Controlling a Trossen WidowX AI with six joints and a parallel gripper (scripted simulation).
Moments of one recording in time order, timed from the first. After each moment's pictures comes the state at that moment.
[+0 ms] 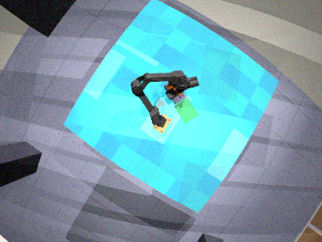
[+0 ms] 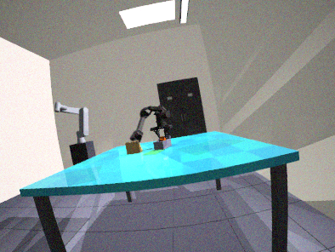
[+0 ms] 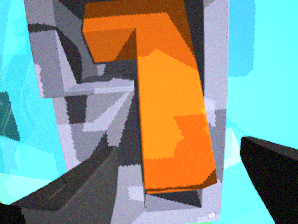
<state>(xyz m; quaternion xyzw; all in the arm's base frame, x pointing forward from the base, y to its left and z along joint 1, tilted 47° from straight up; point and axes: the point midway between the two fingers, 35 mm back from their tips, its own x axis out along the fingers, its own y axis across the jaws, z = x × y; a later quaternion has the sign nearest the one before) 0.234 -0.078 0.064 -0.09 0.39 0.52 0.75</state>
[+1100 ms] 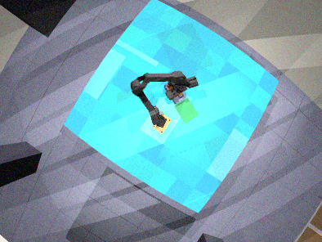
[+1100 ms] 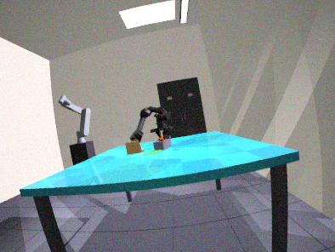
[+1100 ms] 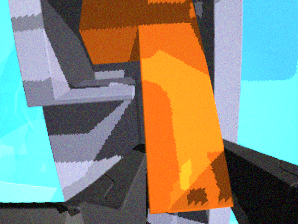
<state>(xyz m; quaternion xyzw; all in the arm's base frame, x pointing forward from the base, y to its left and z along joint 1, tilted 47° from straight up) 0.236 -0.068 0.055 -0.09 0.39 0.52 0.75</state>
